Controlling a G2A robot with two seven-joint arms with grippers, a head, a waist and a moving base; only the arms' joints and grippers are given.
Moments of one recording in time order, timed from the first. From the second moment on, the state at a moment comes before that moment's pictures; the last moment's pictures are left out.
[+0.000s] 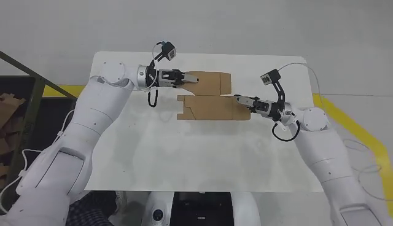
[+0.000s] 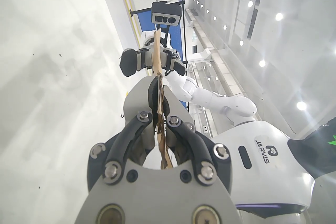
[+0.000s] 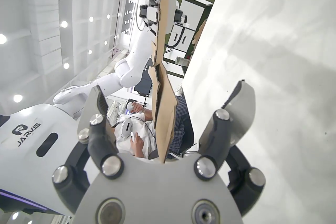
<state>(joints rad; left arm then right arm) 0.63 -1.13 -0.92 -0.94 -0.61 -0.37 -1.34 -1.01 -1.16 1.16 -1.18 0.51 -0.57 1.20</state>
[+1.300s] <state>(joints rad) 0.66 -1.14 -0.96 -0.96 -0.58 -0.36 -1.33 -0.99 -1.15 1.12 -1.19 0.43 -0.56 1.21</state>
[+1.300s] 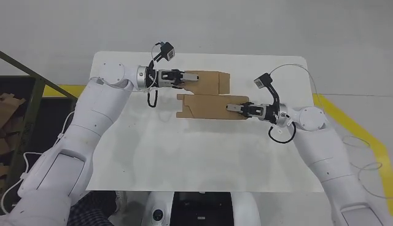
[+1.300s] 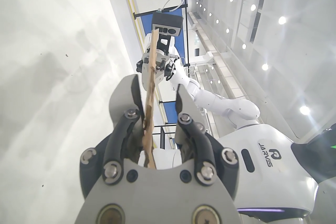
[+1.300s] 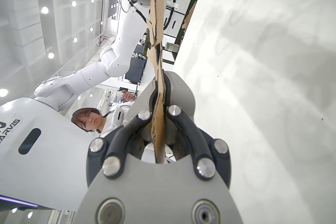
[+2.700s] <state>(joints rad) 0.76 -1.10 -1.12 -1.12 -0.63 -0.32 -1.37 -0.99 -1.14 1.10 -1.18 0.41 -0.51 1.18</state>
